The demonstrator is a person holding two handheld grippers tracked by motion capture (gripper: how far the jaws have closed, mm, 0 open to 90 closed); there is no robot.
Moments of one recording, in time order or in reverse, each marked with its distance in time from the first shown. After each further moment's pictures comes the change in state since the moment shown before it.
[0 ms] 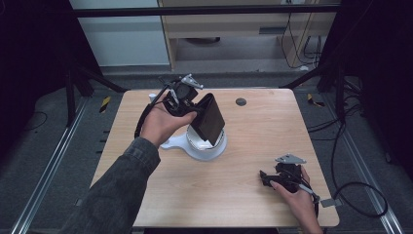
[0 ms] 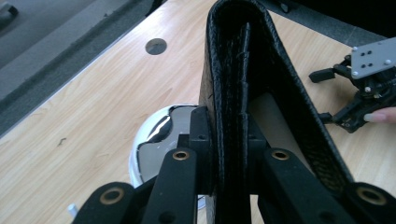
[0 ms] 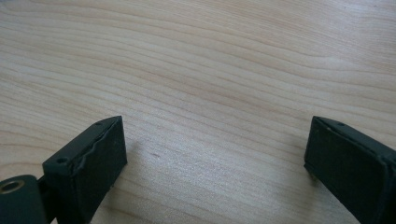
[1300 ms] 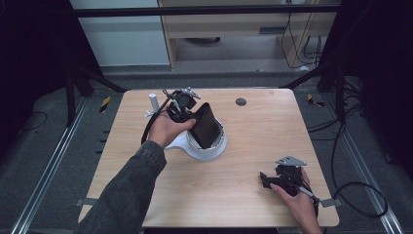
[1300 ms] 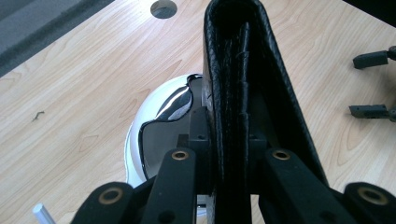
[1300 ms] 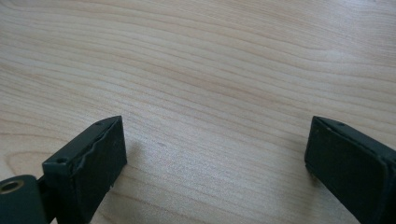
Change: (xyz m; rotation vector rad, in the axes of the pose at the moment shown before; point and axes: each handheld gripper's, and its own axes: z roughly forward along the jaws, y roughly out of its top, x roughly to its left) left arm 0.031 -0.037 0.065 0.053 -0.018 -0.081; right arm 0.003 -0.004 -0.004 0.001 -0.003 0.004
